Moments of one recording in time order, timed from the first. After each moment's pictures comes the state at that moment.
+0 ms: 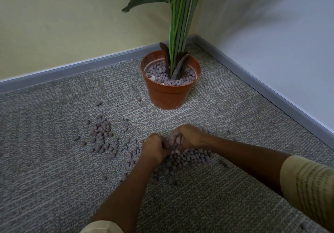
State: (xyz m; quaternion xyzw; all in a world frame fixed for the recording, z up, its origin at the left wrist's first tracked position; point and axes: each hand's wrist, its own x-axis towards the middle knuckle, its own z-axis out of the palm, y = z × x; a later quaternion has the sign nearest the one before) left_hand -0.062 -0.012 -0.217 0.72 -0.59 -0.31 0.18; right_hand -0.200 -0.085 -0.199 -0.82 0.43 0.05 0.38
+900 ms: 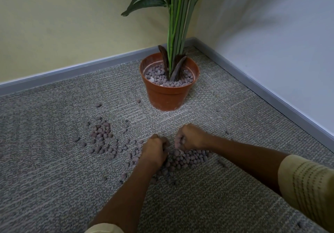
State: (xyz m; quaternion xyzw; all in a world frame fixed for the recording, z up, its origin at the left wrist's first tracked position) left_hand -0.063 -0.007 -0.218 0.70 -0.66 -0.25 0.14; right_hand -0.211 -0.083 -0.195 -0.83 0.44 0.04 0.34
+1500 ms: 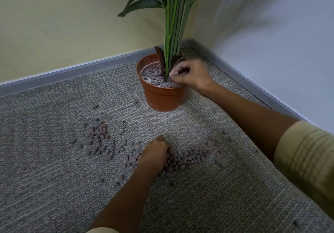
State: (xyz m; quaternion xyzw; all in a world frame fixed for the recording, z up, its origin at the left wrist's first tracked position) left_hand -0.074 -0.007 -0.222 0.67 -0.71 -0.22 0.08; right_hand -0.190 -0.157 -0.081 -0.76 0.48 -0.31 0.31
